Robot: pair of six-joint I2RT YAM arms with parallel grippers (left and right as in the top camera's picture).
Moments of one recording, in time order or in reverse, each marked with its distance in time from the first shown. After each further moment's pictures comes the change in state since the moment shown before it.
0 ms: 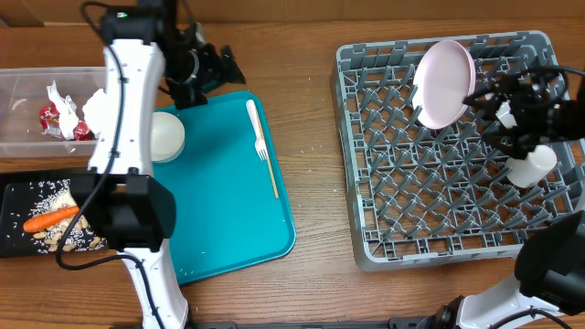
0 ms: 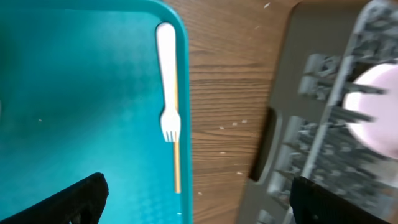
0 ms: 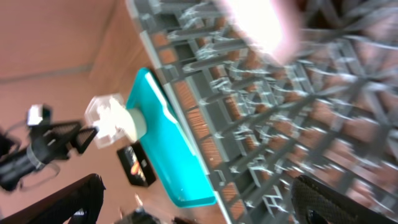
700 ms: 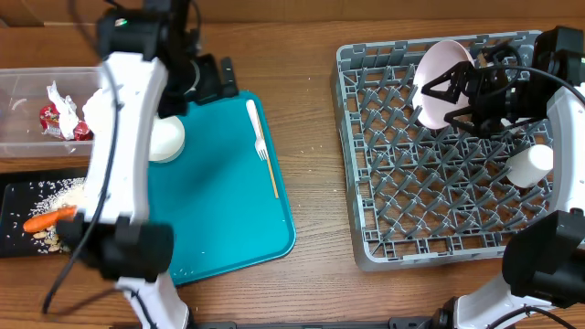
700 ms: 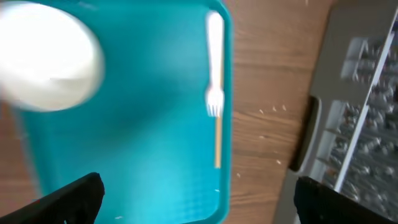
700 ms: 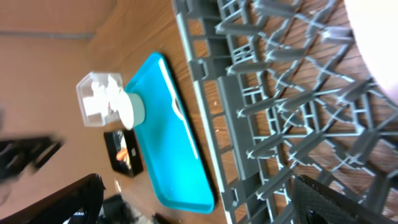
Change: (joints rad) left arm -0.051 -0.238 -0.025 -0.132 -0.281 -0.039; right arm 0.168 0.000 0.001 0.145 0.023 0.055
